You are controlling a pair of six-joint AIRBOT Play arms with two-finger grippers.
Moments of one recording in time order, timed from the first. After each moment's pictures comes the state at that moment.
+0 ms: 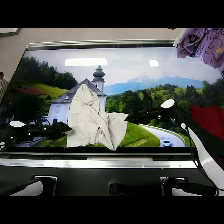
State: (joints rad) left arm 0.27 -1.30 0.59 0.67 -1.08 -1.06; right arm 0.16 -1.47 0.95 -0.58 1.05 1.21
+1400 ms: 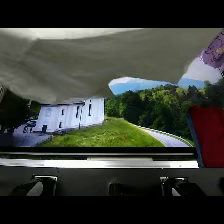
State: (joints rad) left arm 0.23 -0.91 2.01 1.24 -1.22 -1.58; right arm 0.16 -0.90 1.96 -1.40 1.13 1.55
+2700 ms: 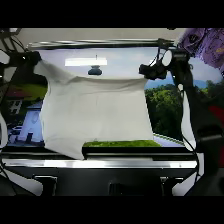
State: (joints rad) left arm 0.13 -1.84 2.00 1.37 -0.87 -1.52; right arm 0.16 -1.88 2.00 -1.46 1.13 1.82
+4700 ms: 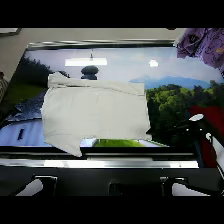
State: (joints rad) left arm 0.55 -1.15 1.10 1.31 -1.24 -1.66; right arm -0.27 -1.43 0.72 -0.80 1.25 1.11
